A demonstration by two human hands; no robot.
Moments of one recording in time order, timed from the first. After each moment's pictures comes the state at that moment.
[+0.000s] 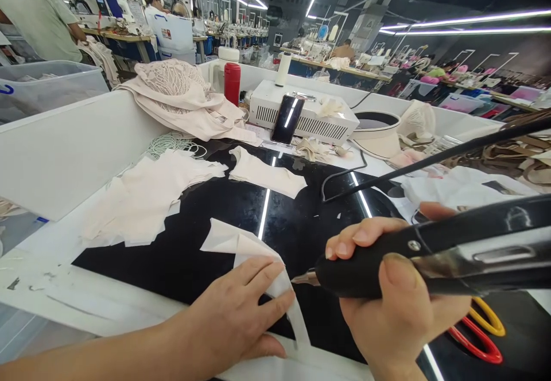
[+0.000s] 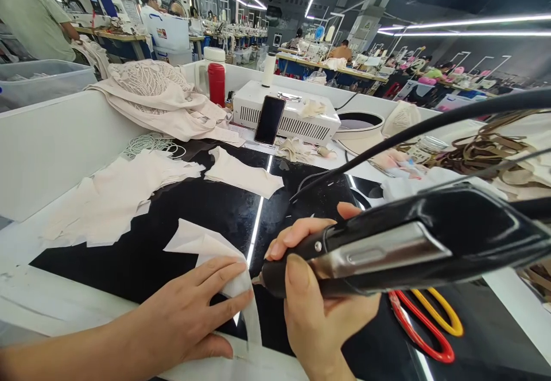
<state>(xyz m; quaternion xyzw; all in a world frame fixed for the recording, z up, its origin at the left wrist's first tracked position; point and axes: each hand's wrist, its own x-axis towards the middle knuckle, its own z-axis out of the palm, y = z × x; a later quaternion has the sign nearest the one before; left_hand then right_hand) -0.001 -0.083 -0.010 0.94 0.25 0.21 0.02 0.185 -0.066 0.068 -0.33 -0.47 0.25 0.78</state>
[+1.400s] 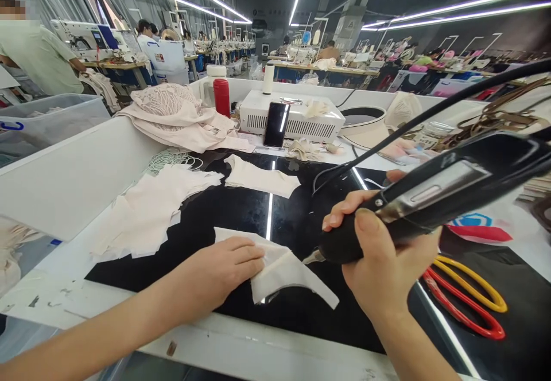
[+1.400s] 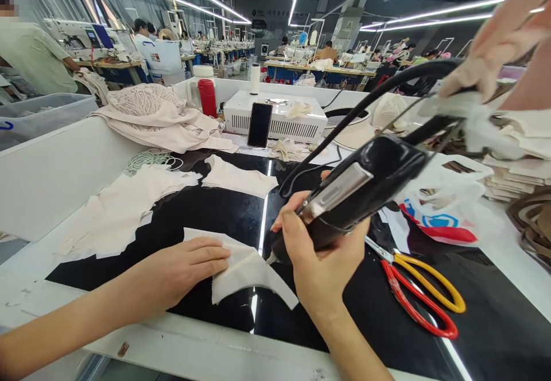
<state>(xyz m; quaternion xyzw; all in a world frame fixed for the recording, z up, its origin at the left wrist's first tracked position) -0.043 -0.037 0.020 0.97 0.20 0.14 0.04 0.202 -0.046 0.065 -0.35 -0.45 0.24 0.79</state>
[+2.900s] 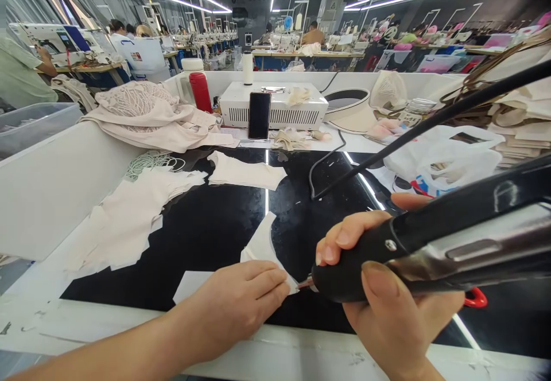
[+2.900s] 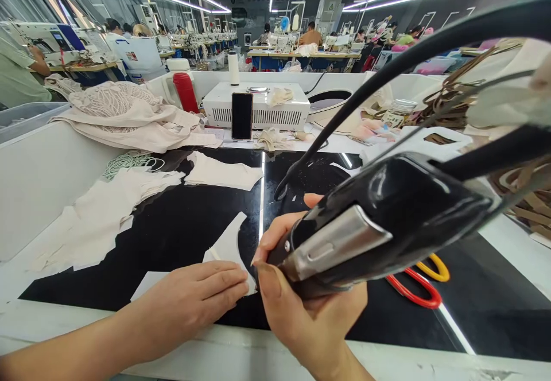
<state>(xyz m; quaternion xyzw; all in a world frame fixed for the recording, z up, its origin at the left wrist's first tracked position) 0.008 -0.061 0.003 0.97 0.12 0.22 -0.02 0.200 -0.089 0.060 -0.30 -0.45 0.28 0.80</state>
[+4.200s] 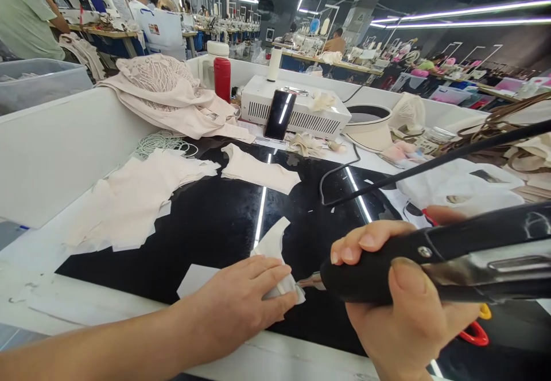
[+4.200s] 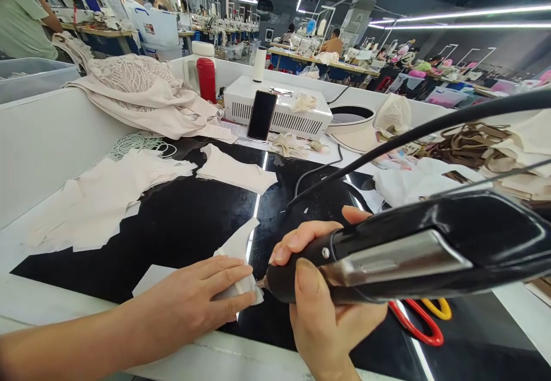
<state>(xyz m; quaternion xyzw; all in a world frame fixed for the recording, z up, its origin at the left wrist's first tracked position) 0.008 -0.066 -0.006 0.95 0.18 0.26 0.02 0.196 -0.077 0.067 -0.33 -0.44 0.27 0.79</state>
